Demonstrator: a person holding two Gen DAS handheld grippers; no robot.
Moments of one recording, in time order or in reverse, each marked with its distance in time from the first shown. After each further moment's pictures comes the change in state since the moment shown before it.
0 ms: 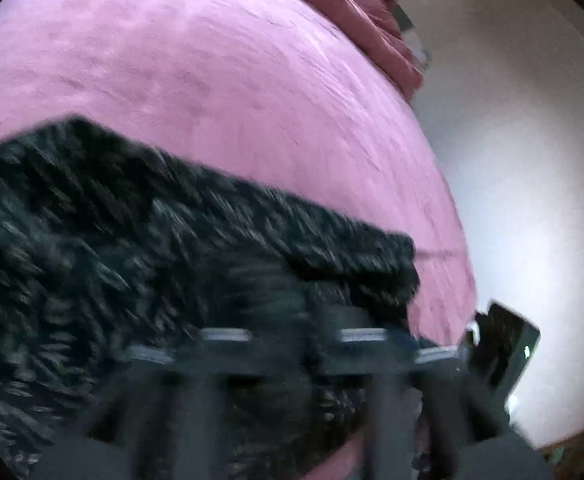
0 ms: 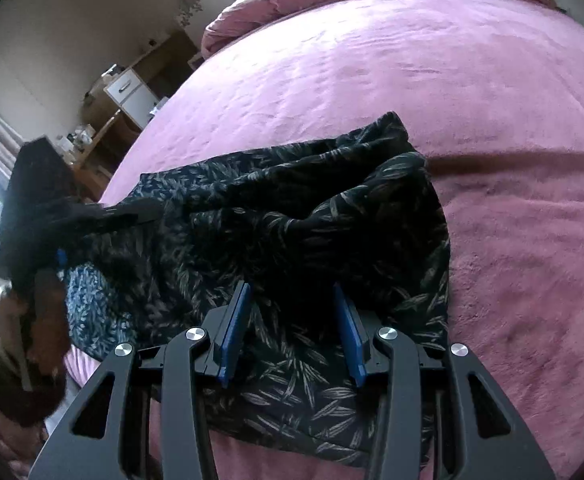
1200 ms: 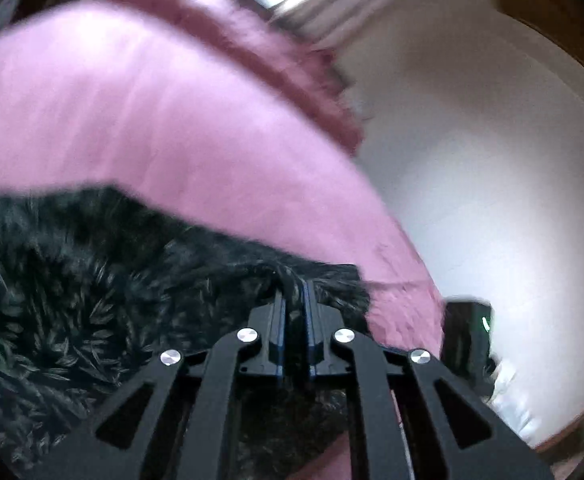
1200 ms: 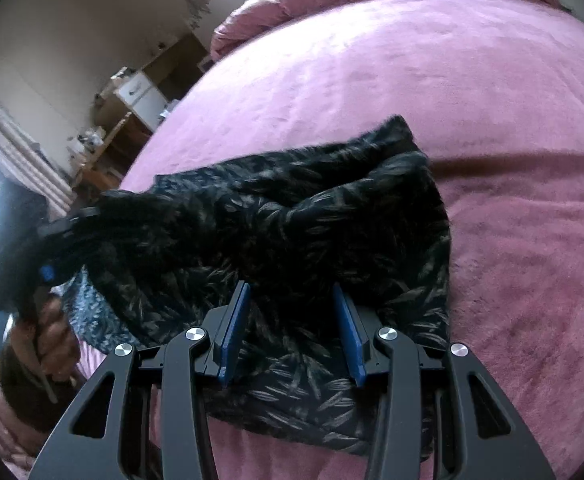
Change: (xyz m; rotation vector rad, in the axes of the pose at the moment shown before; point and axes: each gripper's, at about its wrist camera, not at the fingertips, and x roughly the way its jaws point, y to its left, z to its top) left arm -0.053 0.003 -0.033 0.203 -0.270 -0.142; right arm -0.009 0.002 -0.004 -0.011 -0.015 0.050
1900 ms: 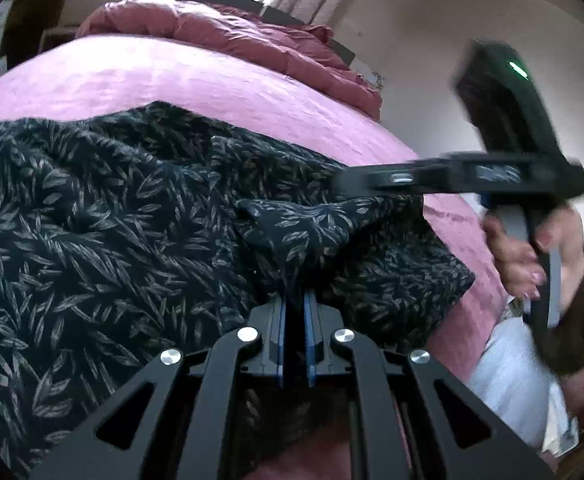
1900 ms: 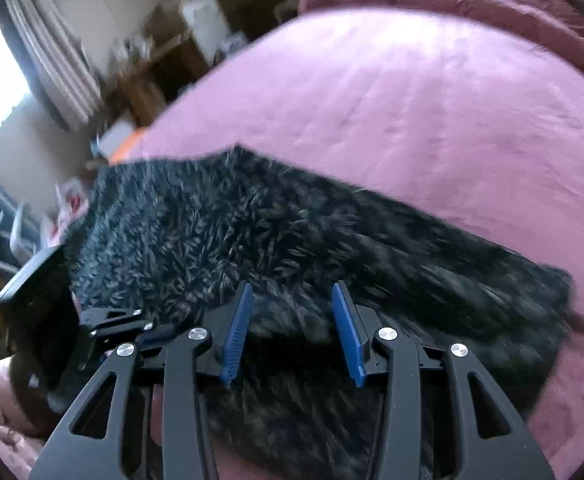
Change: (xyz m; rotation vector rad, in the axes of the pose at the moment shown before) left arm 0.011 0.001 -0.090 0.159 0.055 0.189; right arm 0.063 0.106 0.055 -0.342 0.212 0.007
